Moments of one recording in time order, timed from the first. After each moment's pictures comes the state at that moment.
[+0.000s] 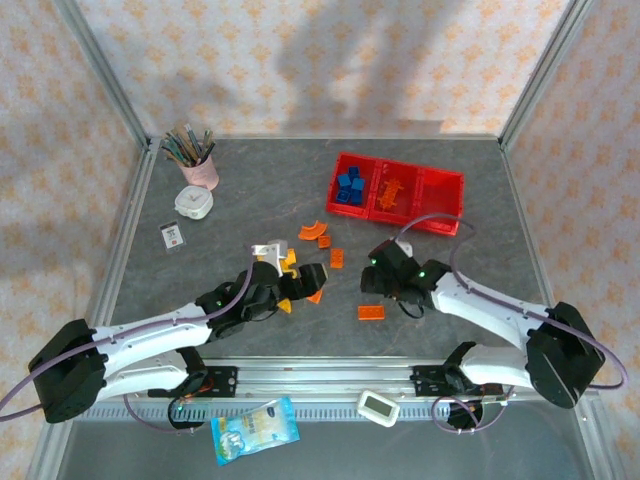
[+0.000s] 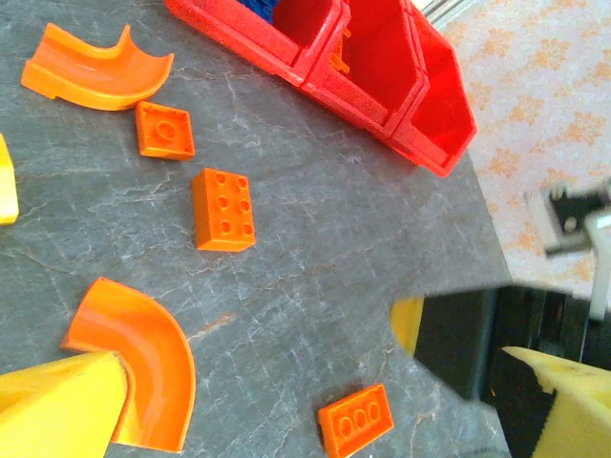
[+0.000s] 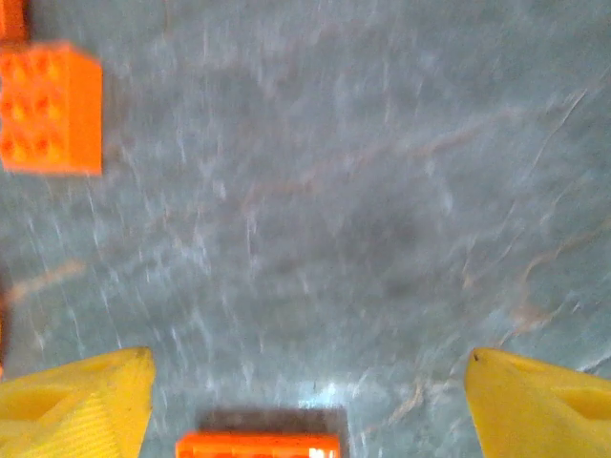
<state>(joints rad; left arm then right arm) -0.87 1.06 0.45 0.15 -0.16 -0.94 0.76 1.20 0.67 -0.60 0.18 0.81</state>
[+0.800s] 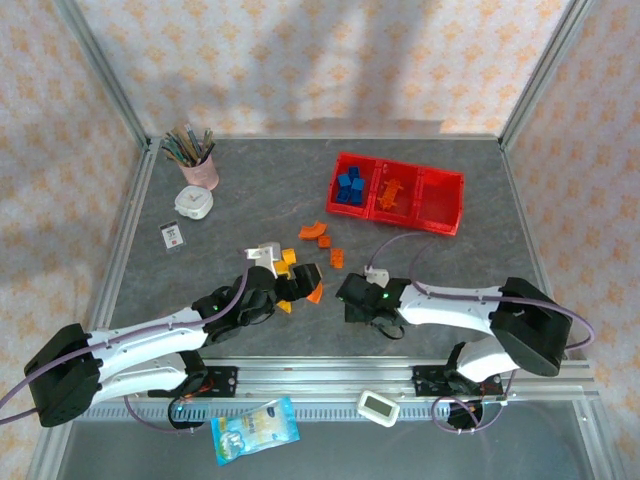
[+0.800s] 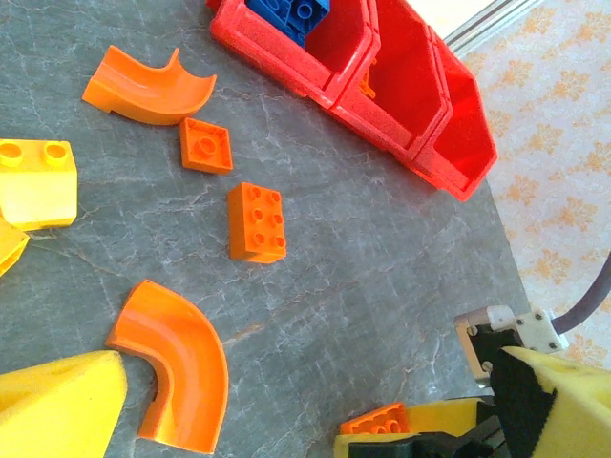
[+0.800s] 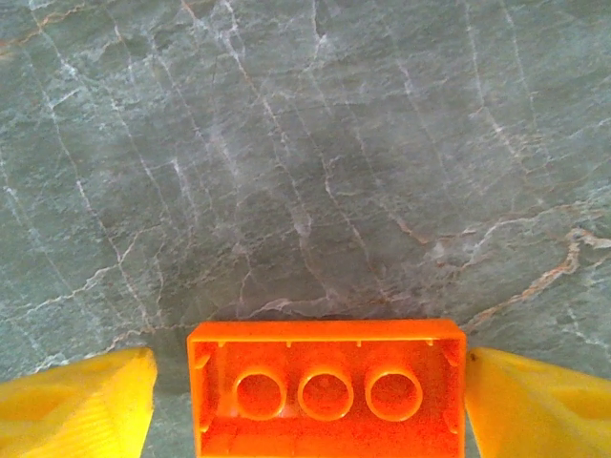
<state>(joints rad) -0.88 1.02 0.41 0.14 -0.24 -0.96 1.03 1.41 0.68 -0.61 0.25 1.03</state>
